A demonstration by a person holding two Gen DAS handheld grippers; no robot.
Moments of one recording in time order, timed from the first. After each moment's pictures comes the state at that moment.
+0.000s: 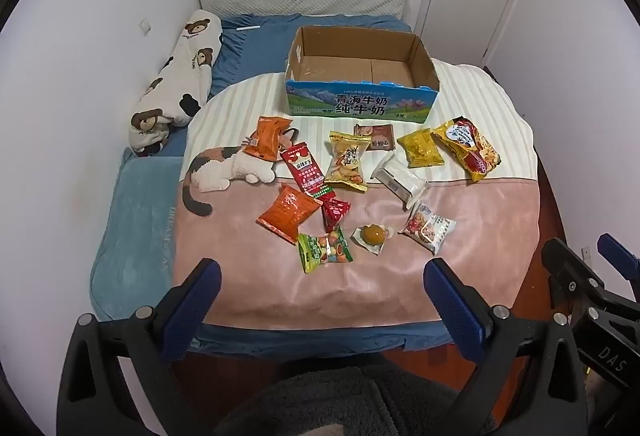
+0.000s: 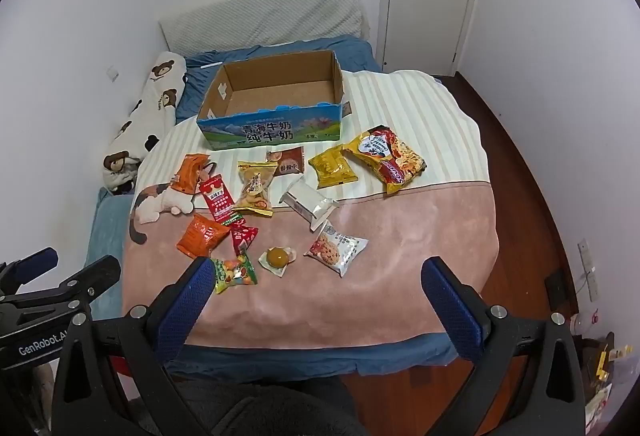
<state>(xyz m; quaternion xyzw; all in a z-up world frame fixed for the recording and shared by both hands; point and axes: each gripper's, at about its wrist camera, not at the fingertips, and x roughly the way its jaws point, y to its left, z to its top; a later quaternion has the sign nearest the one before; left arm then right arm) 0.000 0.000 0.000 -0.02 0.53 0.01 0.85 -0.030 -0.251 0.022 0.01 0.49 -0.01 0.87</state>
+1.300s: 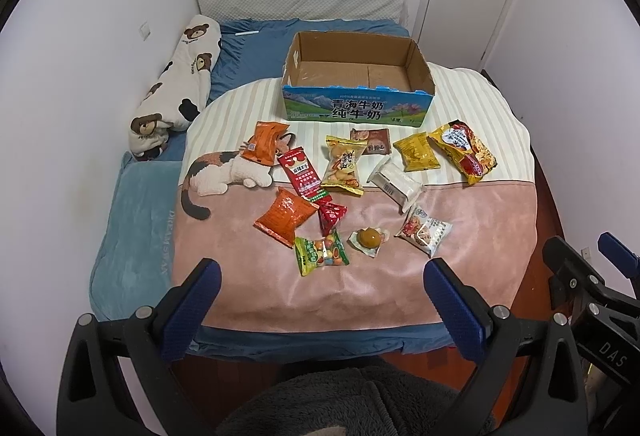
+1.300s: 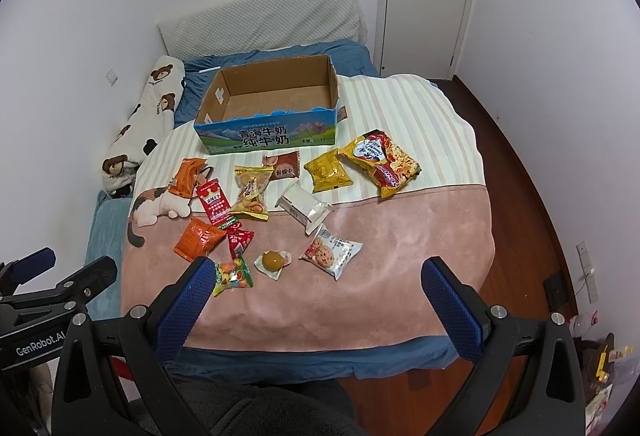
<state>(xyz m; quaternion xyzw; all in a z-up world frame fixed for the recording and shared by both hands) 0.004 -0.003 0.012 -0.02 0.52 0.01 0.85 -0.033 -0.258 0.029 0.01 0.48 -0.02 0.88</state>
